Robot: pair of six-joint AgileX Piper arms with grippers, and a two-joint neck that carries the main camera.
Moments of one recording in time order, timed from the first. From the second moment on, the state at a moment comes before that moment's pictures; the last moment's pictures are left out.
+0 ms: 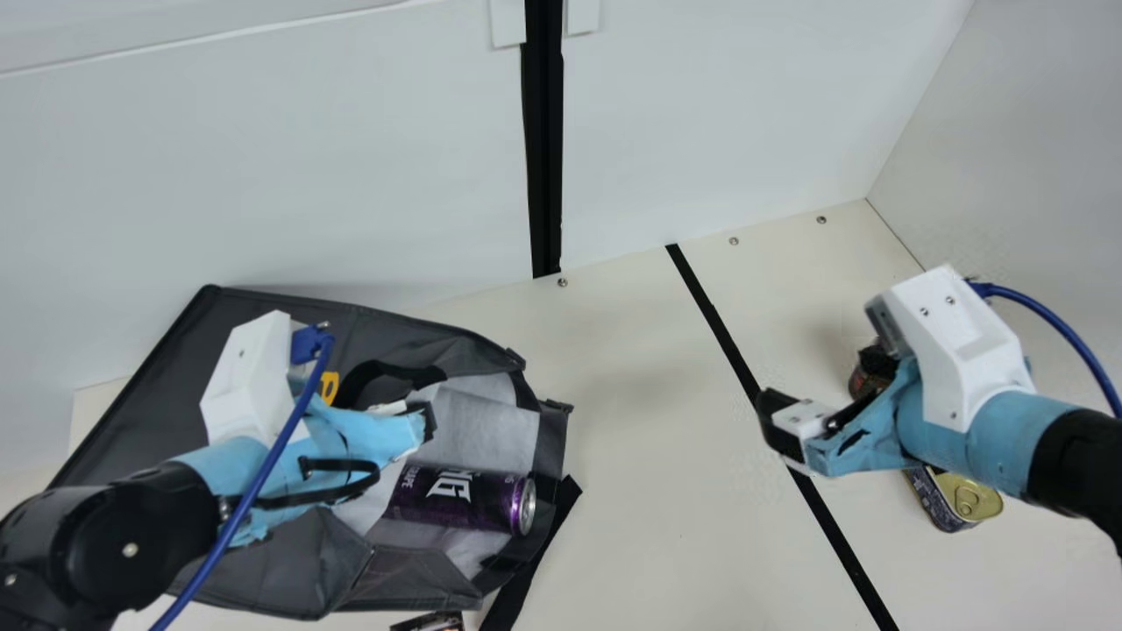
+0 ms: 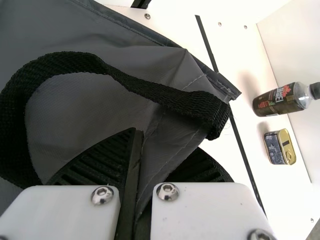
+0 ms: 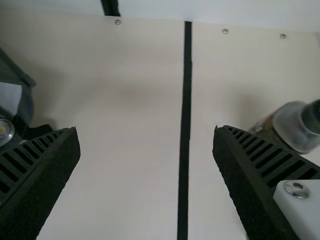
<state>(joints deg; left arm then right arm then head) -32.9 92.1 -80.8 -26.7 41.0 -9.7 -31.1 58.5 -62.3 25.6 59.0 -40.0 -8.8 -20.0</state>
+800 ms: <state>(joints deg) -32.9 92.1 -80.8 -26.7 41.0 -9.7 -33.2 55.1 -72.0 5.6 67.6 -17.8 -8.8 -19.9</state>
